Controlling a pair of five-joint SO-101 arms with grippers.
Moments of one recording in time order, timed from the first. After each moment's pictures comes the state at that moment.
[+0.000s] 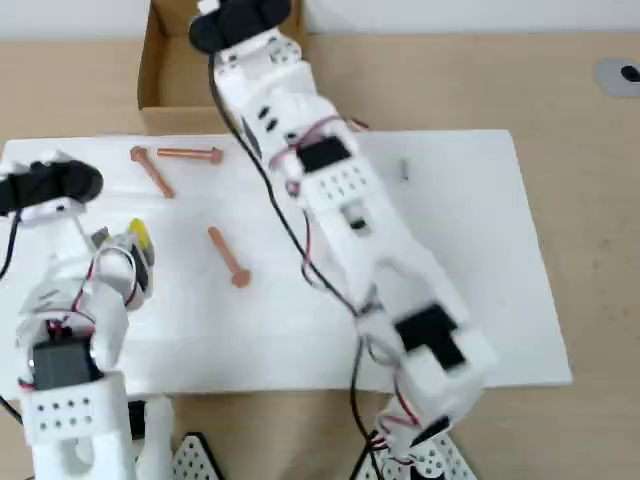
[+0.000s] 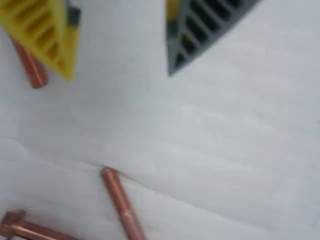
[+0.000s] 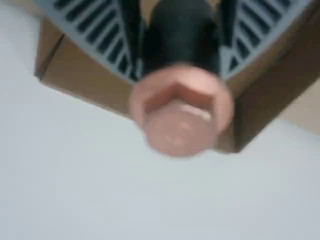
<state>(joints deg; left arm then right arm) -13.3 -68.7 55.4 59.6 -3.6 -30.1 15.3 -6.1 6.8 0.0</state>
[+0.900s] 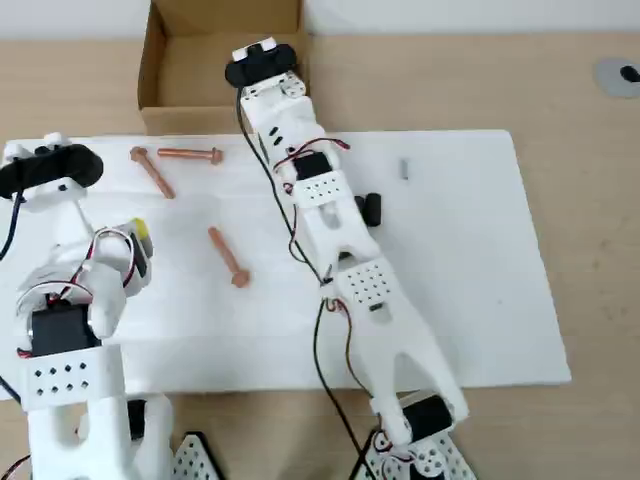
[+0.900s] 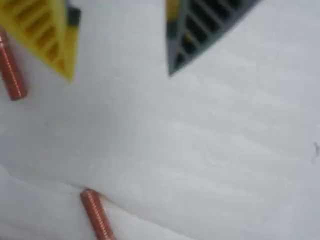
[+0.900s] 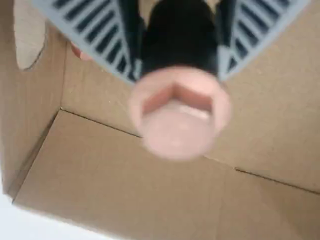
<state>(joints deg) -13.9 -60.0 52.3 59.8 -3.5 -24.9 93.6 -89.9 14.0 -0.1</state>
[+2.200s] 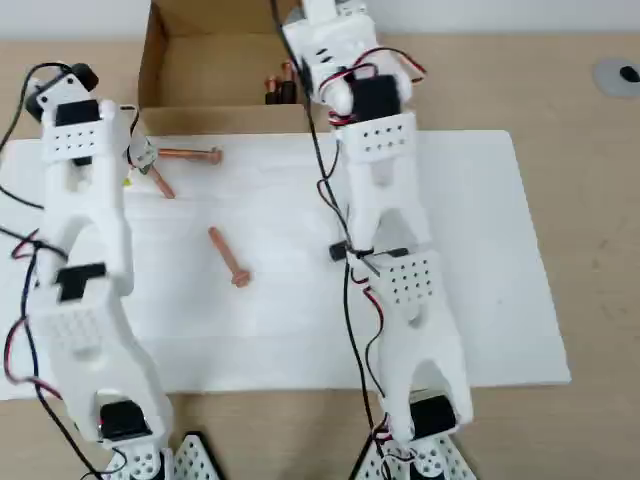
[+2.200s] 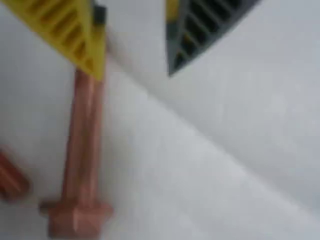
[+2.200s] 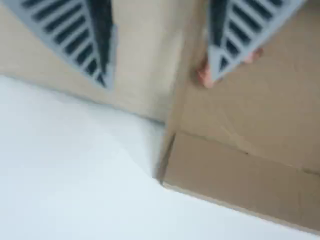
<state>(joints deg) -13.9 33.7 -27.7 74.9 18.4 -18.9 56.0 -92.4 67.6 -0.1</state>
